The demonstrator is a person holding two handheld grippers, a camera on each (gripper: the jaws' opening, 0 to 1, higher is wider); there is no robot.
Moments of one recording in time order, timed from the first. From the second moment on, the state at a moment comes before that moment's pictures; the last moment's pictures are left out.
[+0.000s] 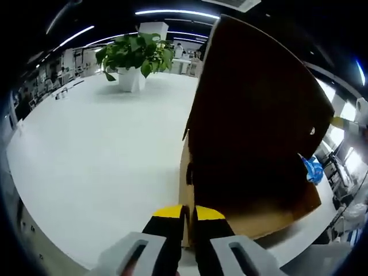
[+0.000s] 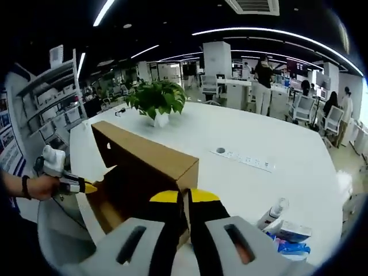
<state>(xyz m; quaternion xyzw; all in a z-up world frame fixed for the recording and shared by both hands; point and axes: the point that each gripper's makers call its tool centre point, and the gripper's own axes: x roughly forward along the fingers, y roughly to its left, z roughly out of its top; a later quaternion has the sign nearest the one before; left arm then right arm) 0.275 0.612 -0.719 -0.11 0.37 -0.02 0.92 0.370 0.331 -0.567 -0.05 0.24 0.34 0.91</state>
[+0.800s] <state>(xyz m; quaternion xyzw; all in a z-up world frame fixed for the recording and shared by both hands) 0.274 0.611 -0.718 -0.11 0.37 -0.02 0.92 0.320 0.323 -0.599 -0.10 0.19 0.31 0.93</state>
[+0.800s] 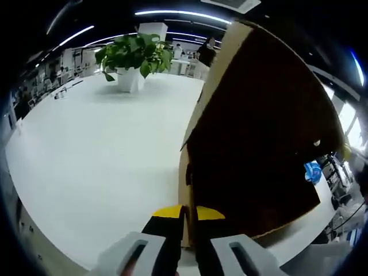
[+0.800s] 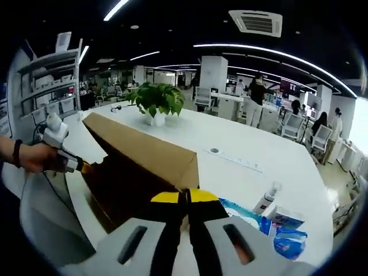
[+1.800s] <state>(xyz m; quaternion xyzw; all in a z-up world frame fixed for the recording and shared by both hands) 0.266 0.613 -0.662 -0.05 0.29 -0.11 0.95 0.284 0.316 -0.648 -0.07 0.25 0.28 0.92</state>
